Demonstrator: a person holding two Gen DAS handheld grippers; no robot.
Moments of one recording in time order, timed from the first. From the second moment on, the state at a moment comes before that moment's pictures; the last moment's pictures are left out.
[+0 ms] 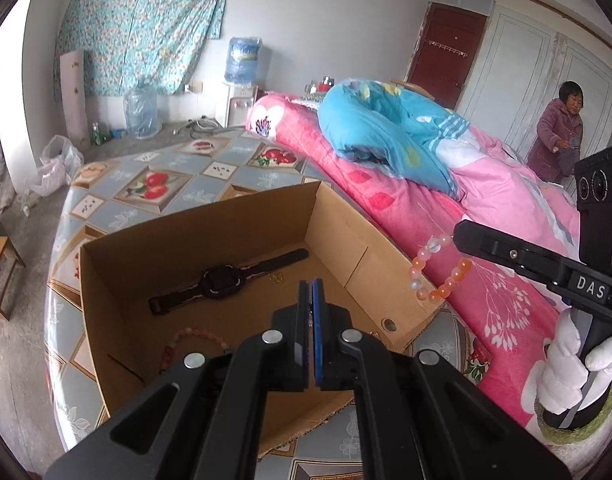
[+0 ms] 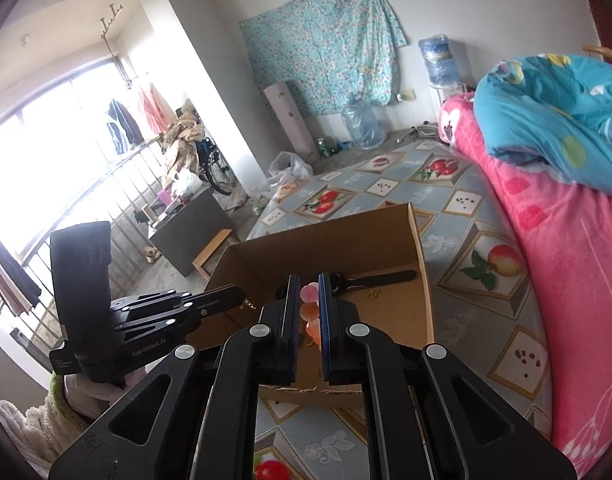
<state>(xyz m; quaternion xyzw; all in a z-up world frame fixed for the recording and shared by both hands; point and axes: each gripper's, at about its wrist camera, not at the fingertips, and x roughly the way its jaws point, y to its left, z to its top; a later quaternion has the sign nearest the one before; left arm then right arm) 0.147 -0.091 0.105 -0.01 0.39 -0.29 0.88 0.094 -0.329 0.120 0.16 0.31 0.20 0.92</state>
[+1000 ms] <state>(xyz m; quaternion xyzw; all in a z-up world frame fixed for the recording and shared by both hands) 0.200 -0.079 0.091 -0.07 0.46 -0.24 0.86 0.141 -0.333 0.099 0.14 0.37 0.22 0.89</state>
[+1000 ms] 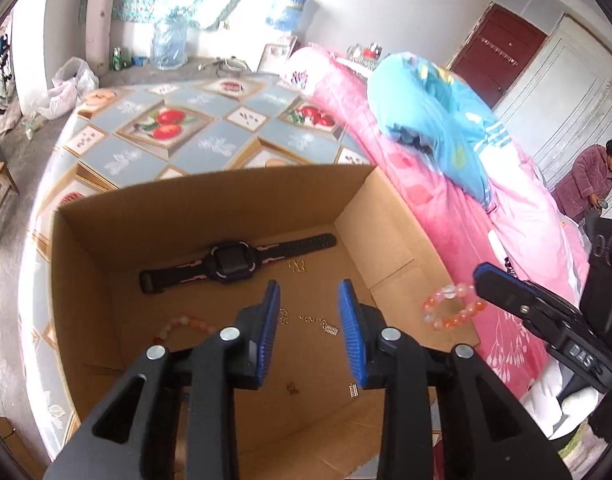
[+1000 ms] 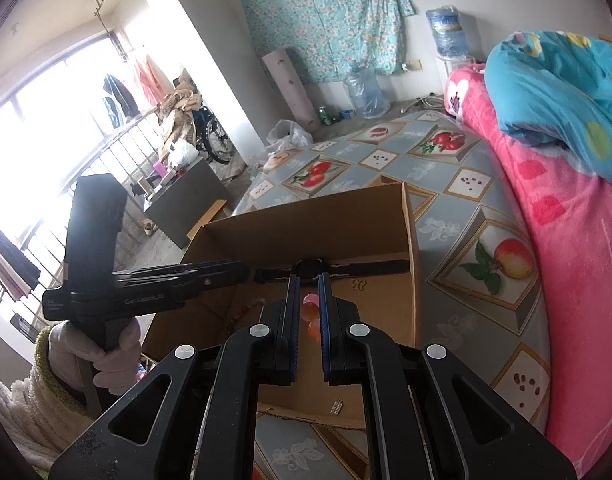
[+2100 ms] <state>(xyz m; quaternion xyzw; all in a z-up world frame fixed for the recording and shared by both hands) 0.126 0.016 0.036 -0.12 0.46 -0.15 0.87 0.133 -0.344 0.042 0.15 0.46 0.08 0.87</state>
